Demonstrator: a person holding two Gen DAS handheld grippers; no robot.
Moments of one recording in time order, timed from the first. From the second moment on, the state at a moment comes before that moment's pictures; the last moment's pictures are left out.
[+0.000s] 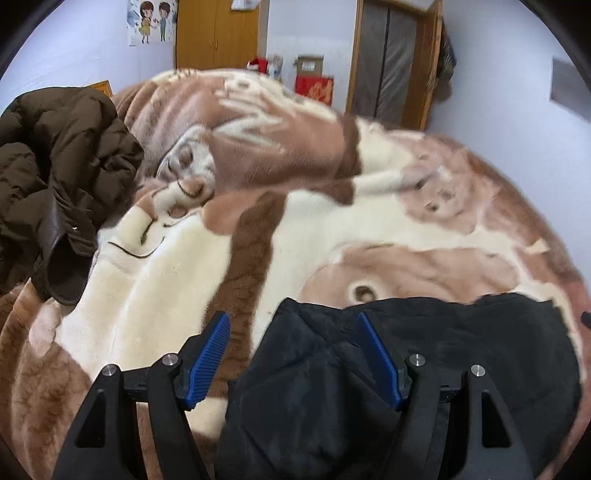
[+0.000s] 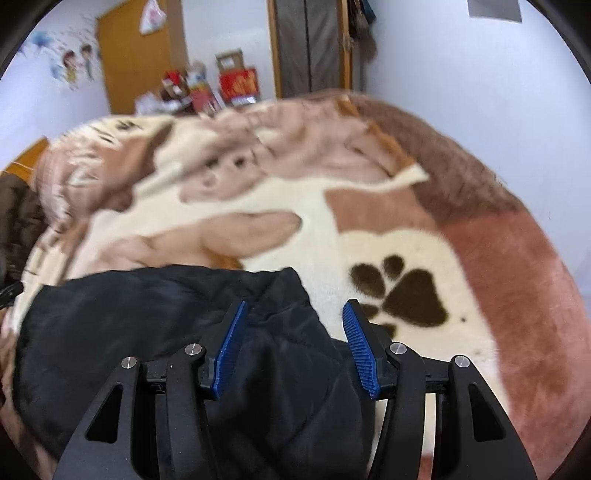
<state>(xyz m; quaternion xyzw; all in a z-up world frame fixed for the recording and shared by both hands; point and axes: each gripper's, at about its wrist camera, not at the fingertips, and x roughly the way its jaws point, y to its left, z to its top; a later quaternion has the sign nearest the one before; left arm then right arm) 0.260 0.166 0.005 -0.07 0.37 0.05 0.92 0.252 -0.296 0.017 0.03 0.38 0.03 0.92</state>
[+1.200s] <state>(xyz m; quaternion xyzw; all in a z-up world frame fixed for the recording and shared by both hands) 0.191 0.071 -0.040 -0.05 0.44 -0.02 0.90 0.202 -0.231 -0.045 -0.02 0.46 0.08 0.88</state>
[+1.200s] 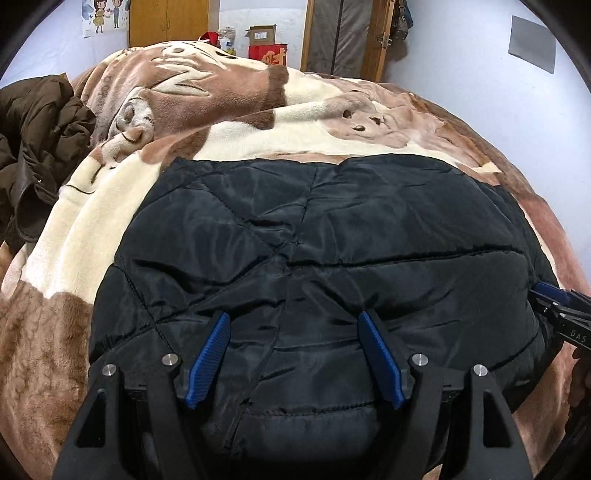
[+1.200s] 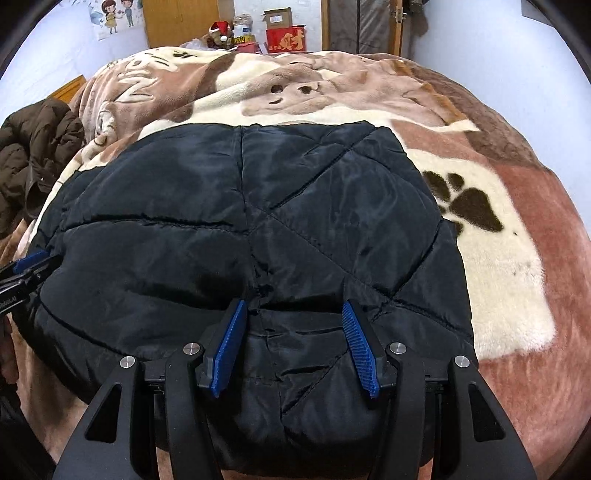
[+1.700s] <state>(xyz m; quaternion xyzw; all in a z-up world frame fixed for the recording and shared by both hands) 0.179 0.137 -0.023 -0.05 0.42 0.05 0.90 0.195 -0.271 -0.028 -0.01 0.44 0.04 0.90</state>
